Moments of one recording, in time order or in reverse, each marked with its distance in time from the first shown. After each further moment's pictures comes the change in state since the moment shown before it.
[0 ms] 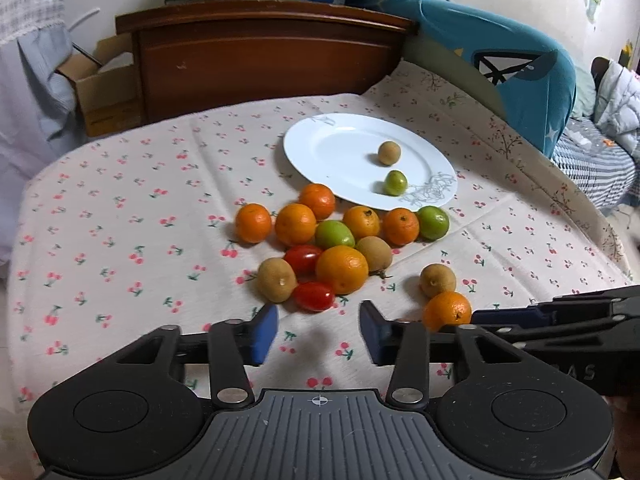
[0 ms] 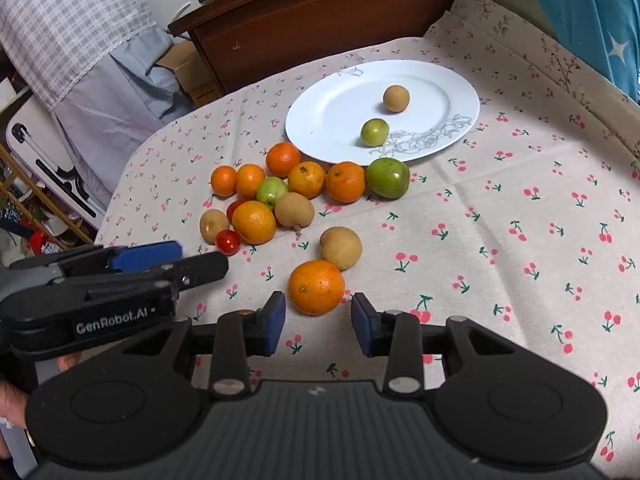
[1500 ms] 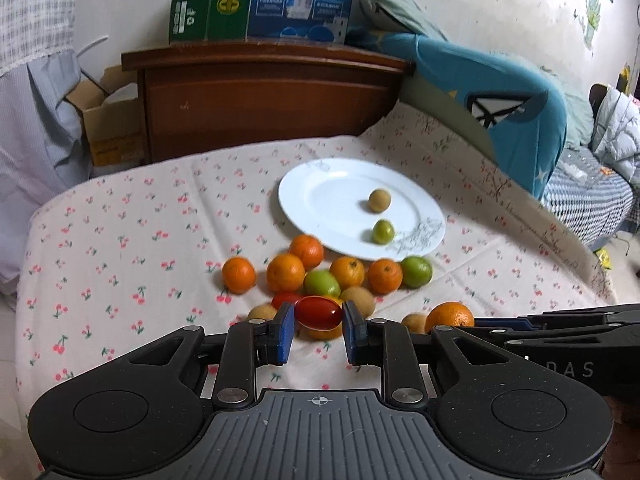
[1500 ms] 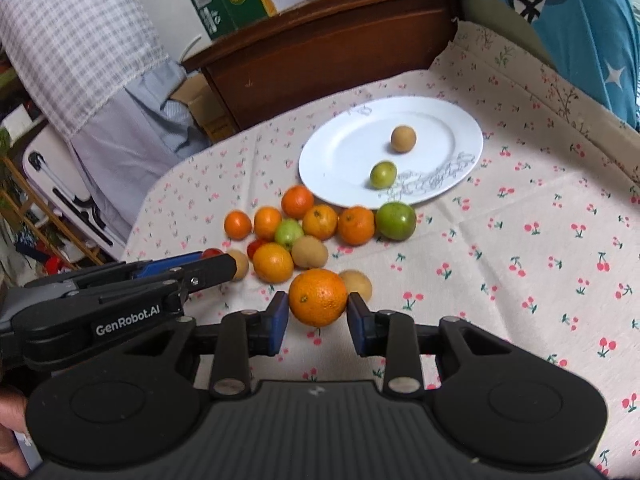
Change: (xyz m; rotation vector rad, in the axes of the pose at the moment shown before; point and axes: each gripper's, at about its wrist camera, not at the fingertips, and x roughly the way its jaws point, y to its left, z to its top) left arm -0.021 -0.010 0.019 -0.014 -0.105 0.001; right arm -0.023 -0.004 0.016 0.035 -0.104 0.059
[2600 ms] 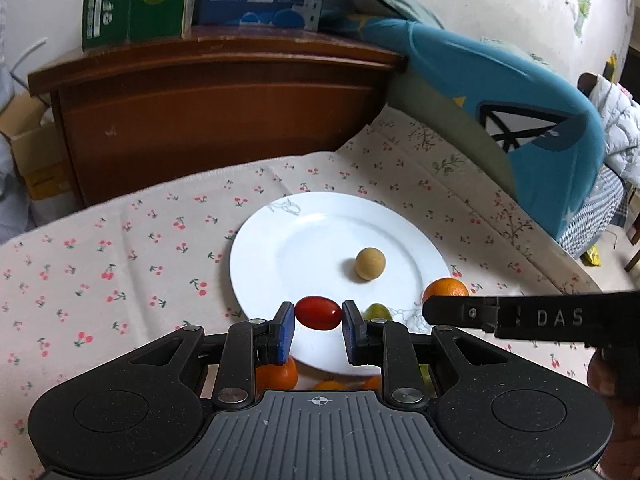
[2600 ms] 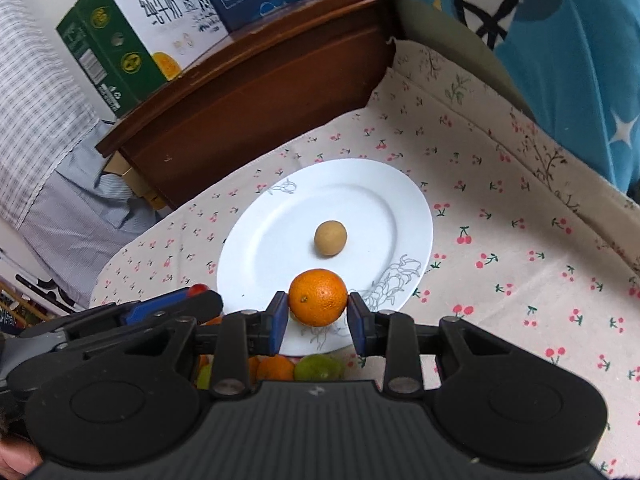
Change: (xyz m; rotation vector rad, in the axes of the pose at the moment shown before) left arm 0.099 -0.004 0.078 0.029 0.068 -0.079; right arm 0.053 -0.065 0.093 0.156 -0.014 -0.069
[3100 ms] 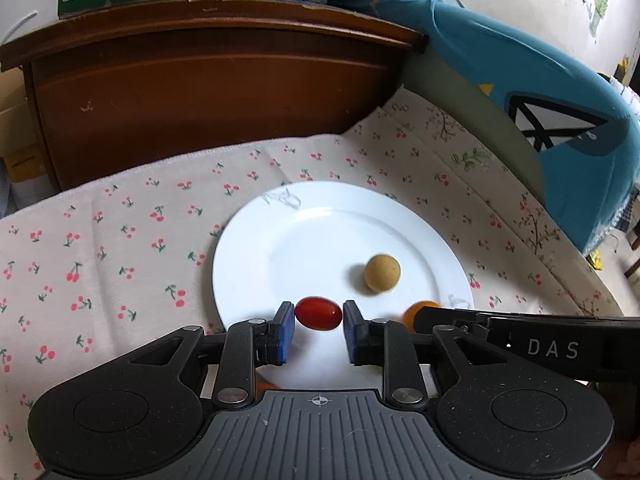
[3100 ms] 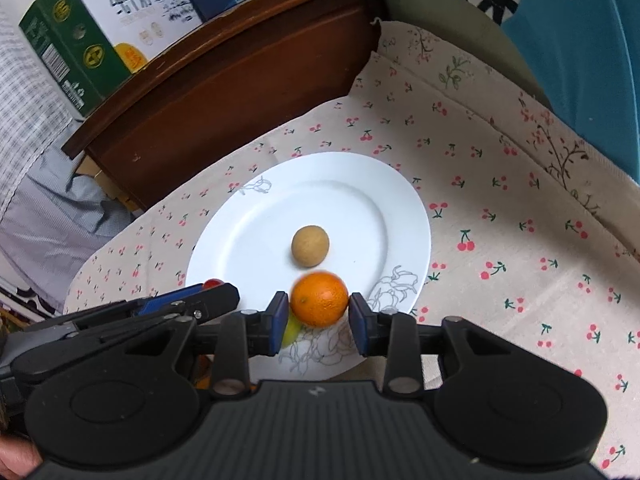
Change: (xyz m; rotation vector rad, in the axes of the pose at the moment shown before) left arm 0.041 0.006 0.013 -0.033 0.049 -0.010; right arm 0.030 -0.006 0.010 0.032 0.011 -0.047
